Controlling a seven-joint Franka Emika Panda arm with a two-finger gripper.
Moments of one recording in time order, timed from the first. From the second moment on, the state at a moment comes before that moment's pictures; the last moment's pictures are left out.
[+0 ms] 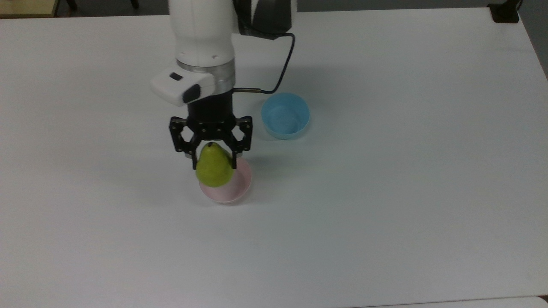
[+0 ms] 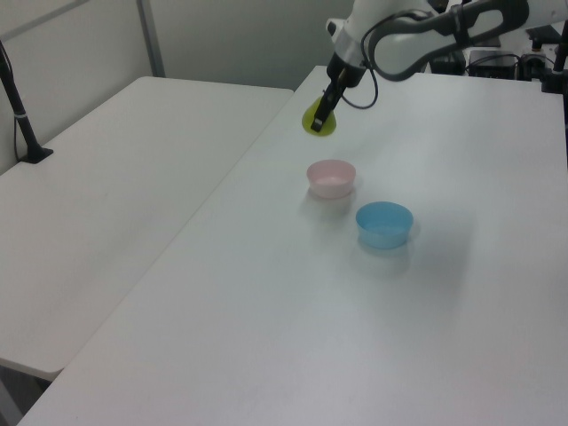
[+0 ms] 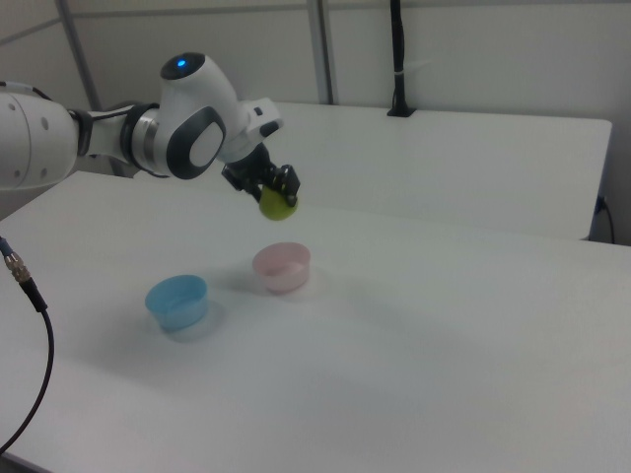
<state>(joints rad) 0.37 0.40 -0.39 -1.64 0.18 2.47 -0.17</state>
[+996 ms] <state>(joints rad) 0.40 0.51 -0.40 -1.69 0.09 2.47 -0.12</state>
